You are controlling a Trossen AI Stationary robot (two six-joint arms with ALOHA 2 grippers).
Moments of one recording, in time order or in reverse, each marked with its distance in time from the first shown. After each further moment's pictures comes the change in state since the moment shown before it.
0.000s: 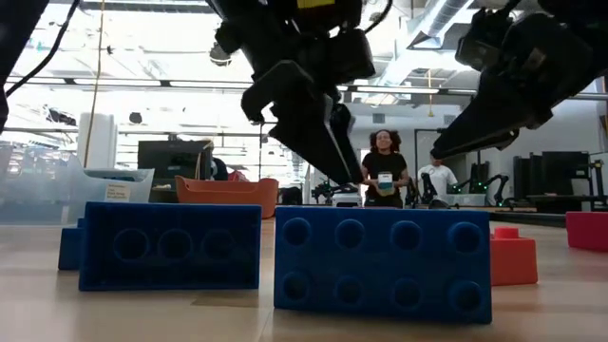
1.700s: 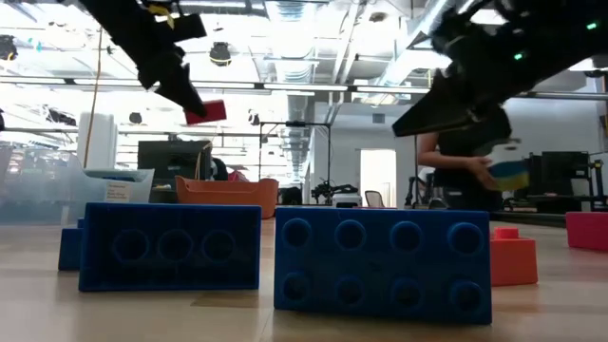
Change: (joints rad) left arm 0.121 -0.950 -0.628 -0.151 -0.685 -0.244; right arm -0.136 0.003 0.001 0.159 0.124 -0.278
